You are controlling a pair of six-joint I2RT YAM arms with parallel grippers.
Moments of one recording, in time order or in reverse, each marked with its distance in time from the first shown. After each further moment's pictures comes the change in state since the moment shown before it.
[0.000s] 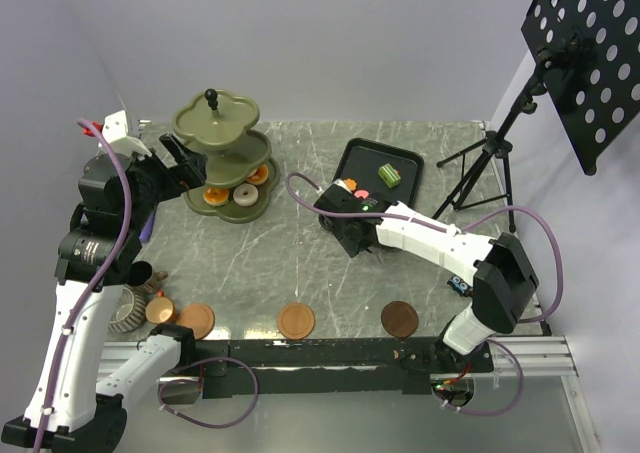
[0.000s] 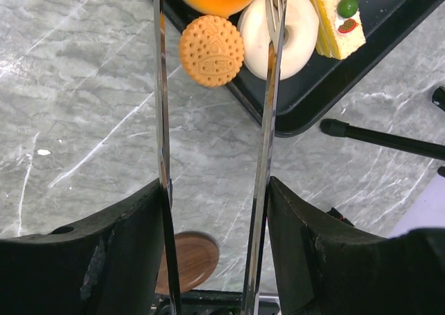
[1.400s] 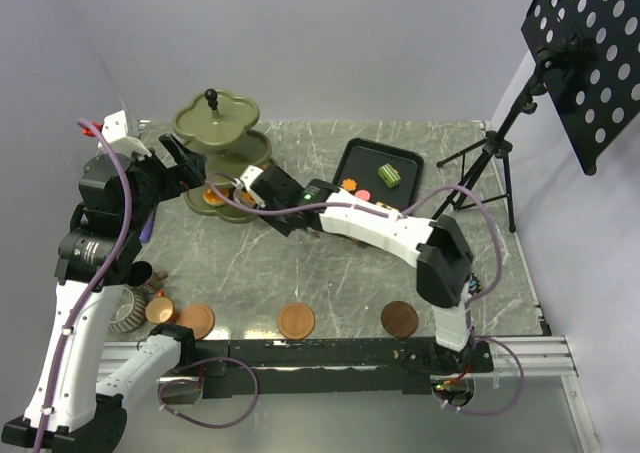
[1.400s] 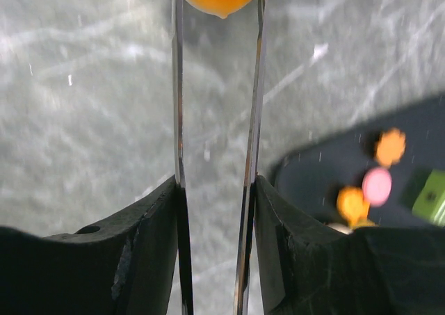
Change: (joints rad) left arm 0.000 0.000 0.000 -0.002 -0.011 0.005; right arm 0.146 0.333 0.459 0.208 -0.183 -0.284
